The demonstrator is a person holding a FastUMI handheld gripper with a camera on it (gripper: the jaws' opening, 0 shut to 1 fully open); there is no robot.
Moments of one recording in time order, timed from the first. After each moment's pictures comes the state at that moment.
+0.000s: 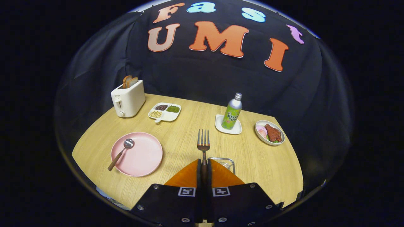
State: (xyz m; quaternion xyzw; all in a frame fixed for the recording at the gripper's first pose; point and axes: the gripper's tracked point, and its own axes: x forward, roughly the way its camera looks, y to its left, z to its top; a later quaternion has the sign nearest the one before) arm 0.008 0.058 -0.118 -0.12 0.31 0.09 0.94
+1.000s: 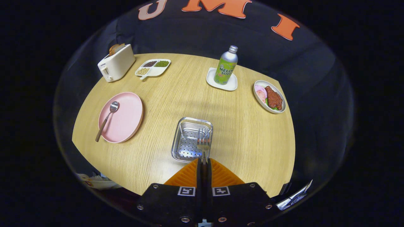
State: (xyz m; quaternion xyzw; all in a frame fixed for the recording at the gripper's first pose) arm -0.014 0.006 -0.162 -0.15 0.53 0.10 0.83
